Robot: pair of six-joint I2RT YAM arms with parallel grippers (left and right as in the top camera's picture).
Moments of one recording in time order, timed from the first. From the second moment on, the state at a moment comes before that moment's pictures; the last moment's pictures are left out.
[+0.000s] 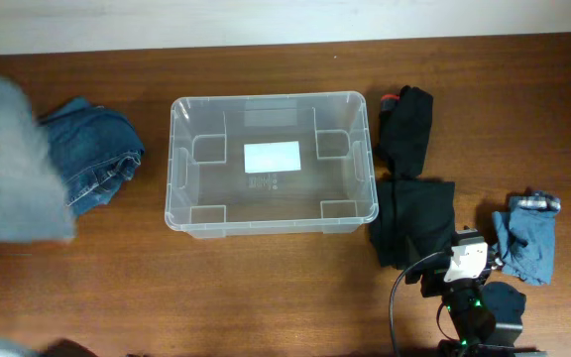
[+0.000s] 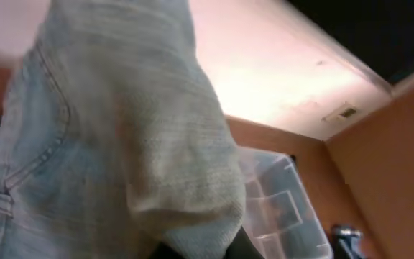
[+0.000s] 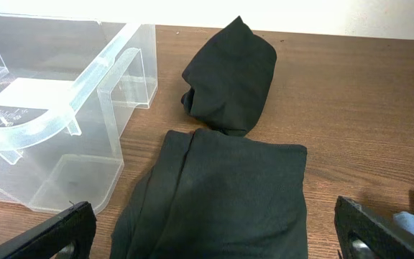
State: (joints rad) left arm 0.93 1.57 1.88 -1.45 1.23 0.53; right arm -0.14 0.01 0.14 -0.47 -0.23 -0.10
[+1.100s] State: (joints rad) left arm -0.50 1.85 1.89 -0.65 0.30 -0.51; right arm -0.14 0.01 0.14 -0.47 -0.23 -0.10
